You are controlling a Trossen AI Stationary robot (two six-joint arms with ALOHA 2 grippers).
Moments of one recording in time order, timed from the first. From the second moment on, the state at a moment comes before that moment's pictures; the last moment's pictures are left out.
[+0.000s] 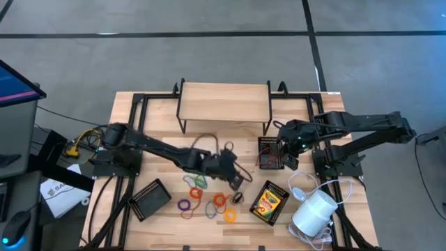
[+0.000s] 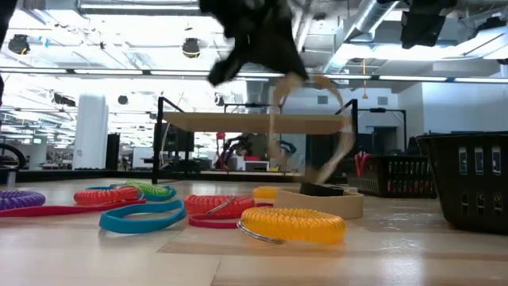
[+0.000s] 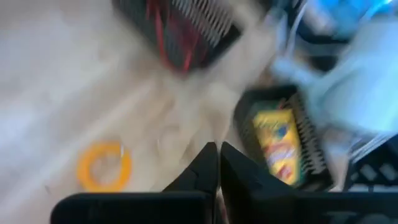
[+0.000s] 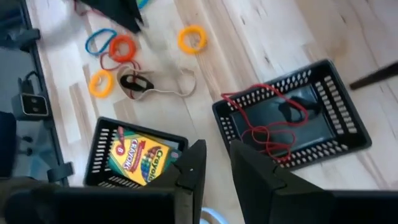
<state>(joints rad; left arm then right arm) -0.24 1.84 1.36 -0.29 -0.29 -0.94 0.07 1.09 1.14 -1.09 -0.02 0.51</state>
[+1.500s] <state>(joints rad) -0.09 1.97 1.36 0.56 -0.36 -0.83 0.05 0.71 1.20 -1.18 0.03 0.80</state>
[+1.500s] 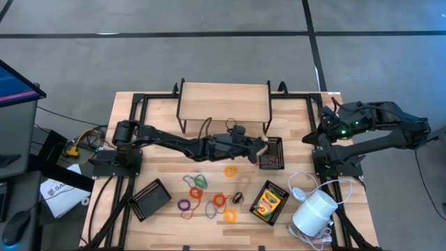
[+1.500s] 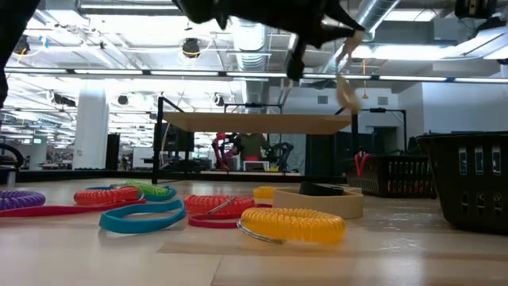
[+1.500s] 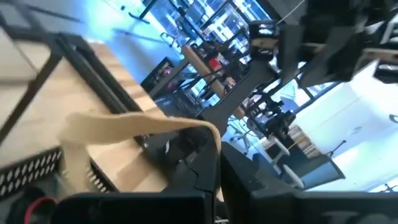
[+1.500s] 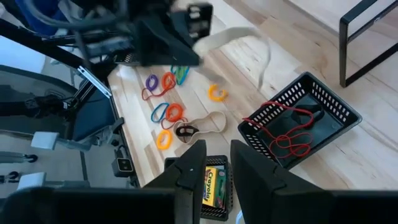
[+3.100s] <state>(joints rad) -0.01 2.21 1.58 0.45 -0.21 -0.79 0.05 0.70 1.20 -1.20 0.03 0.75</state>
